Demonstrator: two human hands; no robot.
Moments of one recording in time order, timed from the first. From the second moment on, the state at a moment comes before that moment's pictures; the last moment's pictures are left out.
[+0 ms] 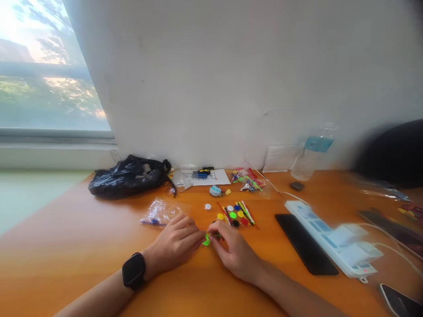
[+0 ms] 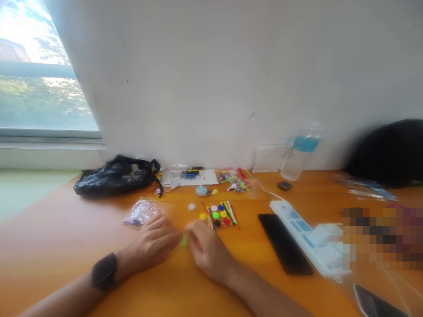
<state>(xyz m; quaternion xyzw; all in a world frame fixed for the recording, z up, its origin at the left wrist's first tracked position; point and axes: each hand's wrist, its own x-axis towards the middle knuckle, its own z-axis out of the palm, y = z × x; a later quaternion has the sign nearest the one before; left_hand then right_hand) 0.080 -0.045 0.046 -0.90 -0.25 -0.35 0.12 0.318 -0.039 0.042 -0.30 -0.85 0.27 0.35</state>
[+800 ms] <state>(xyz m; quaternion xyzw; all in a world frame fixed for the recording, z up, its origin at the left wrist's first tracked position) 0.082 -0.043 0.047 -0.90 -0.26 -0.32 0.13 0.323 -0.032 0.042 -0.31 -0.88 0.21 0.30</state>
